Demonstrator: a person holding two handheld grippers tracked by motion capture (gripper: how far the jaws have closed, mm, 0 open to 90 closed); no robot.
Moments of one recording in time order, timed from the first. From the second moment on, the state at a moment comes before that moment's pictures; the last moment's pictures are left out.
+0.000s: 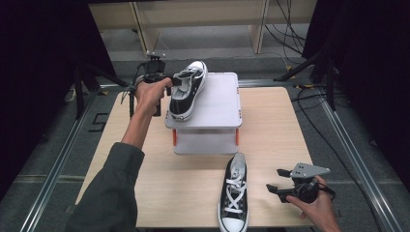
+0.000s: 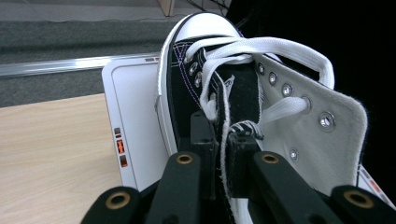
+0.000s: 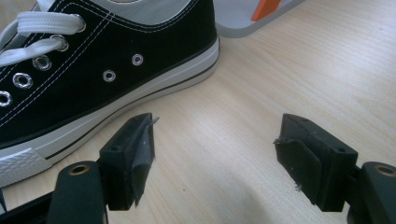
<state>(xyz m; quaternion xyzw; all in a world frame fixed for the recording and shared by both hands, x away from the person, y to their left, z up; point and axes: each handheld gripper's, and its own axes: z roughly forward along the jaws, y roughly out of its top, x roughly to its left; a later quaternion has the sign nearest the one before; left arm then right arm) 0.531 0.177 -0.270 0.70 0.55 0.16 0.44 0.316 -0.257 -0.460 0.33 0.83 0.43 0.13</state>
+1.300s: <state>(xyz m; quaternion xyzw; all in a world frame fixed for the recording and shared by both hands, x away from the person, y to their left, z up) 0.493 0.200 -0.247 0.71 0.53 0.17 0.44 0.317 -0.258 -0.460 0.33 0.83 0.43 0.12</state>
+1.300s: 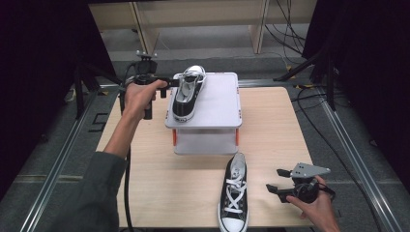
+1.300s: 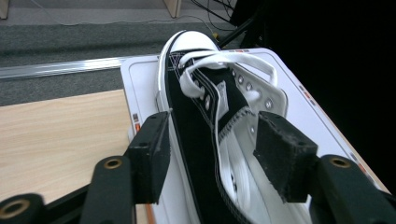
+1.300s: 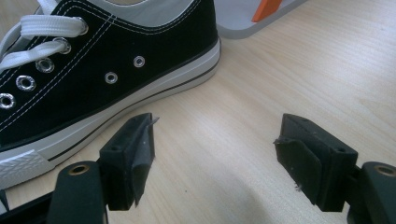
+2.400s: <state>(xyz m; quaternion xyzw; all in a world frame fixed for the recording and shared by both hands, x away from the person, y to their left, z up) 0.336 0.249 -0.371 0.74 0.46 0.19 0.45 0.316 -0.258 -0.459 0.33 0.83 0.44 0.12</state>
